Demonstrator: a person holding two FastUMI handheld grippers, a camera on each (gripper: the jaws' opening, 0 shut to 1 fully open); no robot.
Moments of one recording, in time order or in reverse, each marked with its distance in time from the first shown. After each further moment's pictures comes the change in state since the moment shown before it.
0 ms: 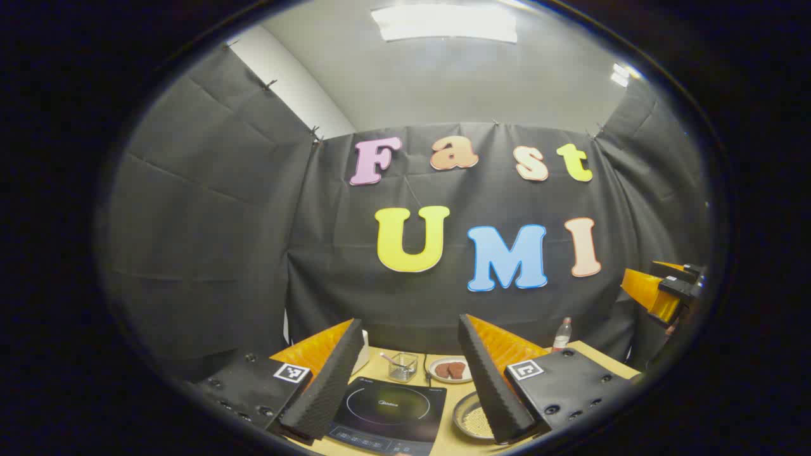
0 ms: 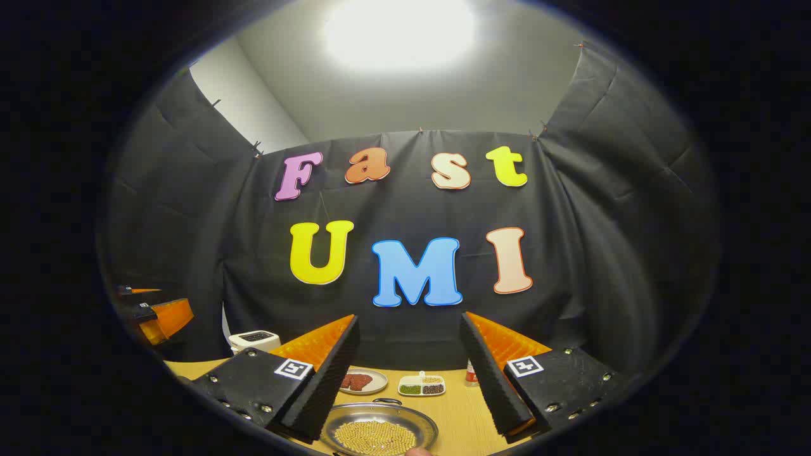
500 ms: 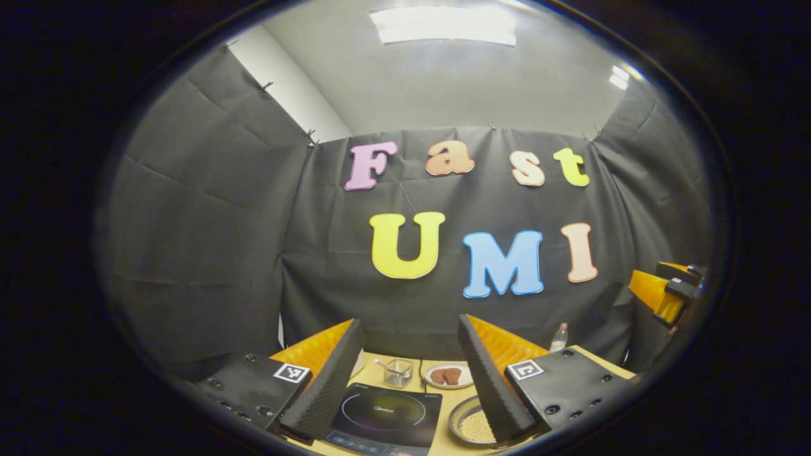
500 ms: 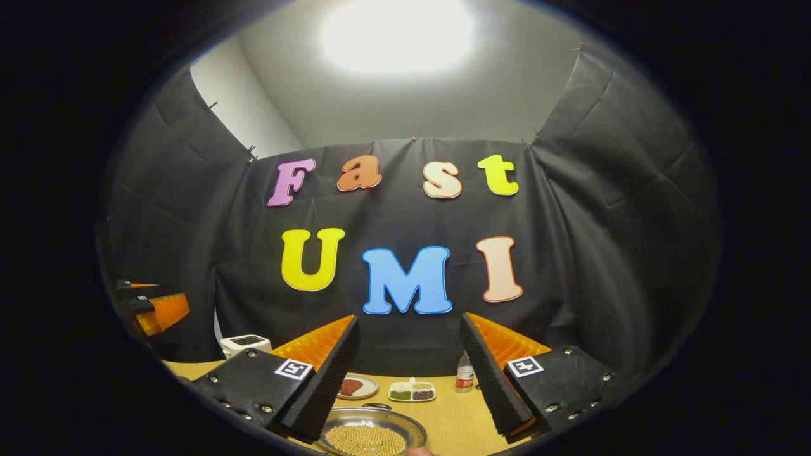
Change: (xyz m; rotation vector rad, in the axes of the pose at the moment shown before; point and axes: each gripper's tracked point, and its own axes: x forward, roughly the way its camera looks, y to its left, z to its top) left arm 0.010 -0.007 0.011 0.006 -0.020 -0.018; right arm -0.009 -0.020 0.006 -0.006 -0.005 -0.042
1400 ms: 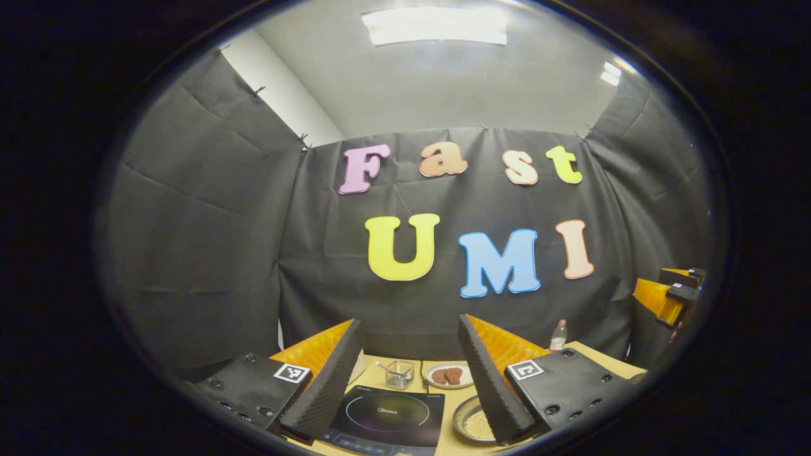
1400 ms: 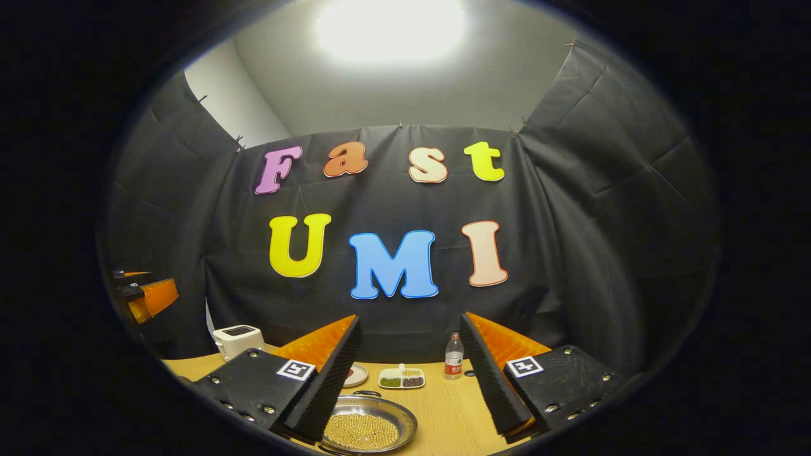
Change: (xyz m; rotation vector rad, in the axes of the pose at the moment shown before) left arm -0.001 0.007 0.003 0.018 -0.007 -0.024; right arm -0.010 -0.012 -0.019 0.016 0.071 -0.046
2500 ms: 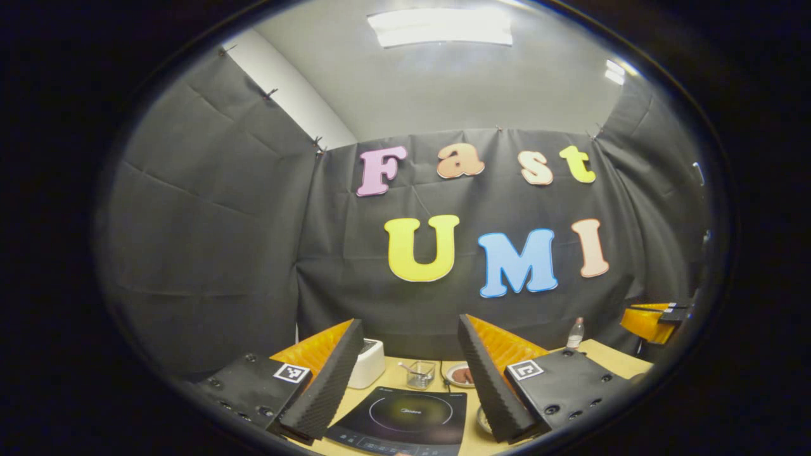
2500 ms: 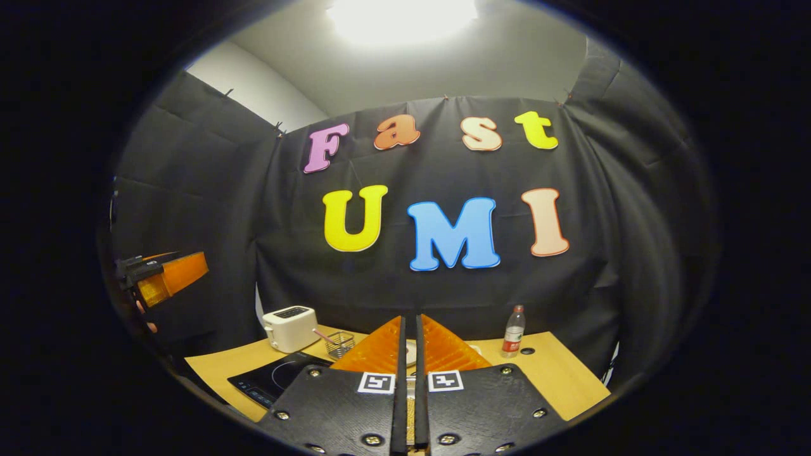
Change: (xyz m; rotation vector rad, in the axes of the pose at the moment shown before) left arm -0.009 0.058 -0.002 0.019 -0.006 0.068; right arm 0.000 0.103 -0.054 0.034 0.147 0.266
